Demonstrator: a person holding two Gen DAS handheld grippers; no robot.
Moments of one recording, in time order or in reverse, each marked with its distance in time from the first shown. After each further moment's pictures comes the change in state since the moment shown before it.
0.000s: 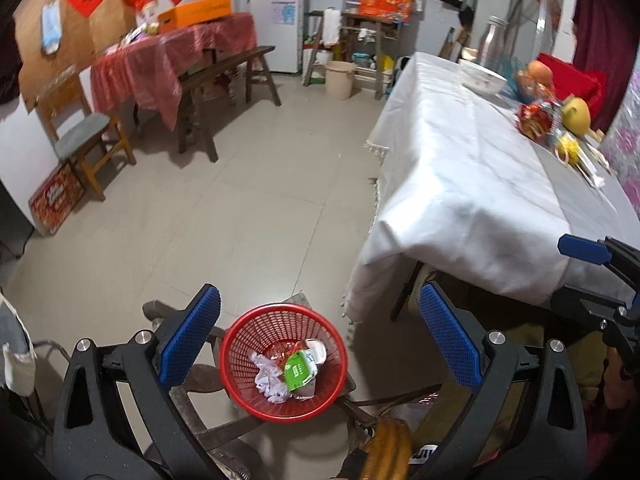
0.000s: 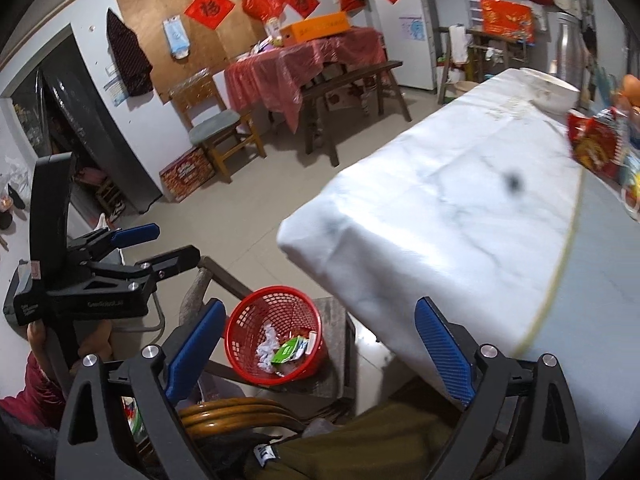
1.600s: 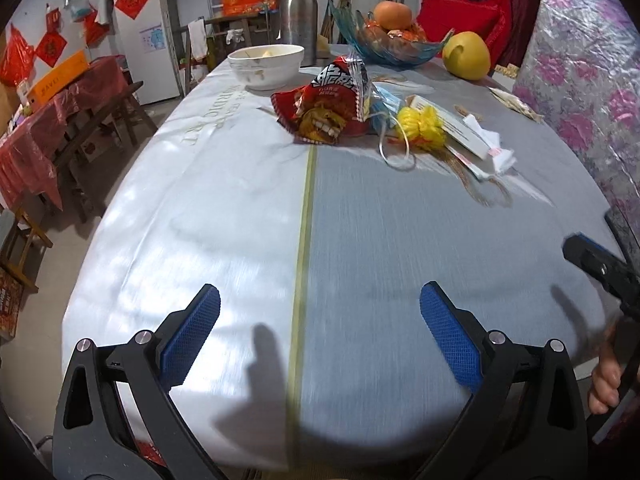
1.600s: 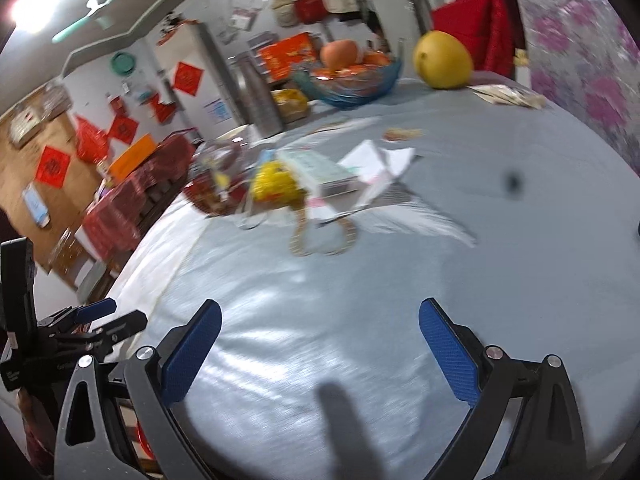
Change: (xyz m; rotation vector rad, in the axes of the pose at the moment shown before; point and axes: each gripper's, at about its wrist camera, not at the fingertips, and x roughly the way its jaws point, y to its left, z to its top) left arm 0.085 -0.299 0.097 0.280 0.045 -0.222; right arm -0.146 -0.306 -0.072 0.527 -0.281 -0.382
